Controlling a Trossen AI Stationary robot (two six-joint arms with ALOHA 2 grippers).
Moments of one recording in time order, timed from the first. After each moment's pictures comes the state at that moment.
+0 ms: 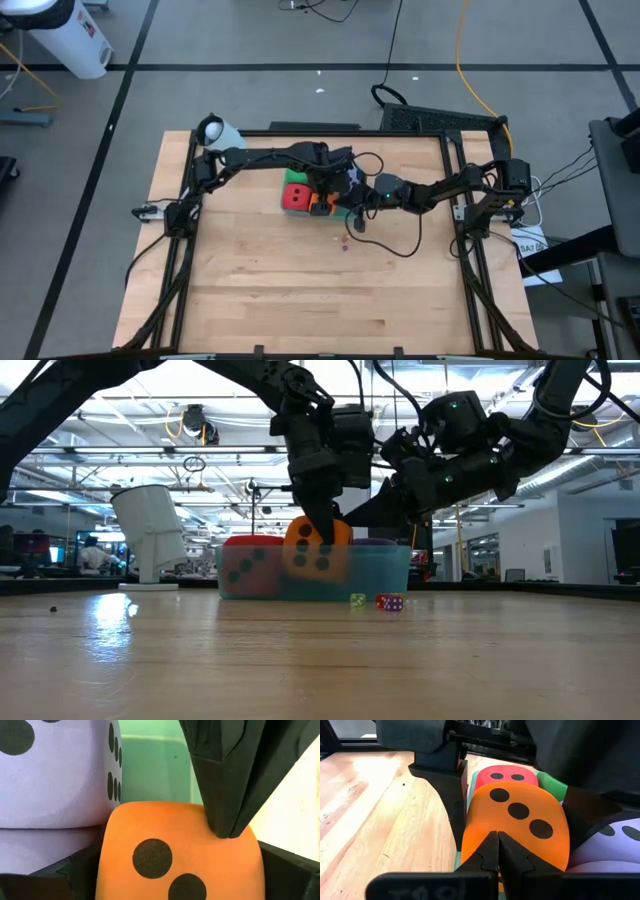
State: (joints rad) left arm 0.25 2.16 1.83 -0.96 0.32 0.31; right arm -0.18 1.68 0.56 0.72 -0.09 -0.07
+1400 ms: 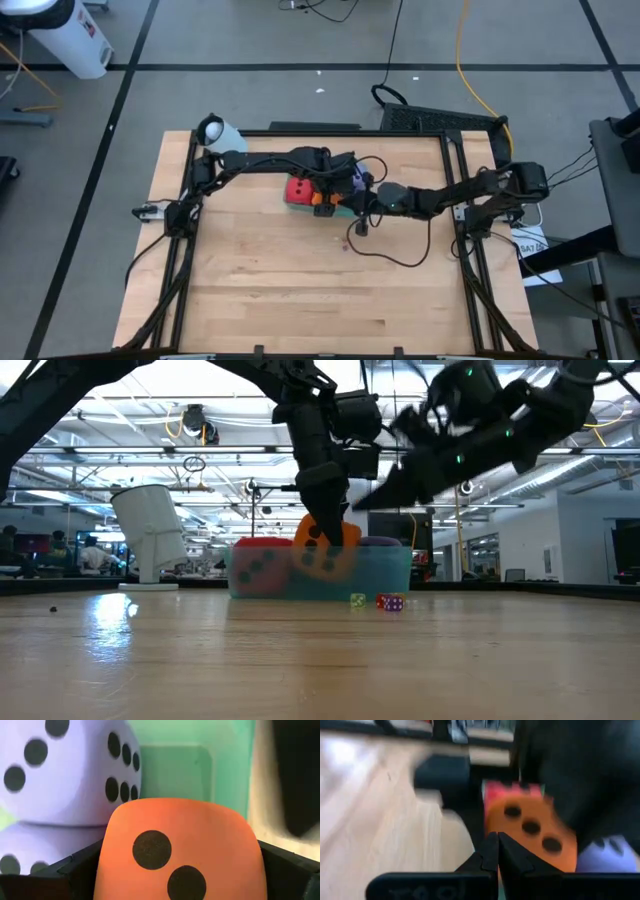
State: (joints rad) left arm 0.21 2.16 1.84 -0.92 0.06 0.34; right arm -0.07 1.53 0.57 0.62 0.13 -0.13
